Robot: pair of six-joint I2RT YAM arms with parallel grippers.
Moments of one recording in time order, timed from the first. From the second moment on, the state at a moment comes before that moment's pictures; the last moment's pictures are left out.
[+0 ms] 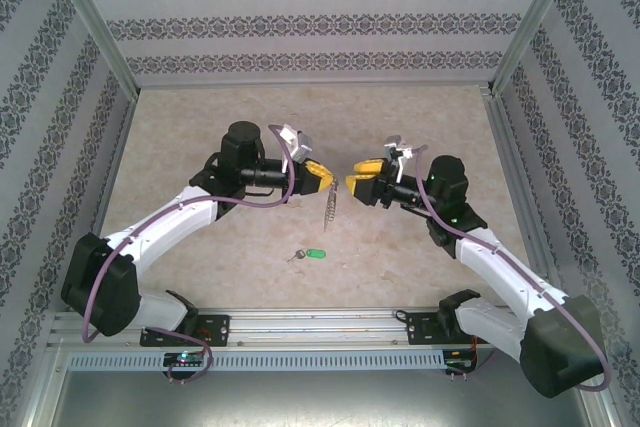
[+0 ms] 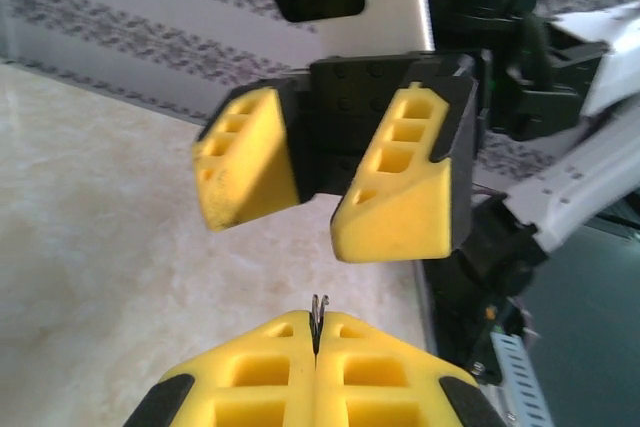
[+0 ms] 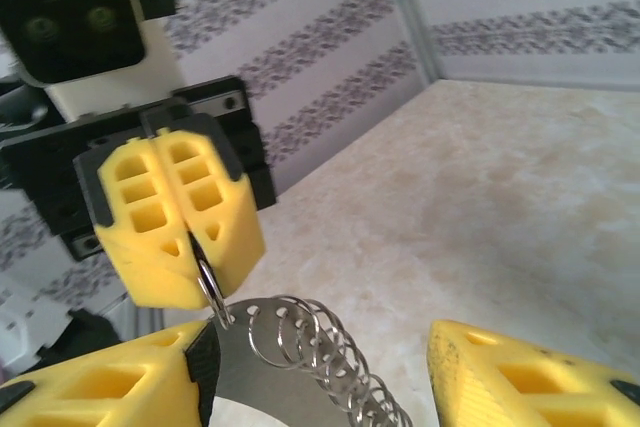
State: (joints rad) left arm -0.52 1.38 0.97 0.12 0.92 -0.04; right arm 0.35 1.02 0.57 0.34 -0.77 0.42
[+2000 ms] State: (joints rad) left arm -0.28 1.12 0.62 0.41 0.35 -0.27; right arm 0.96 1.72 0.86 -0.16 -0.17 0.09
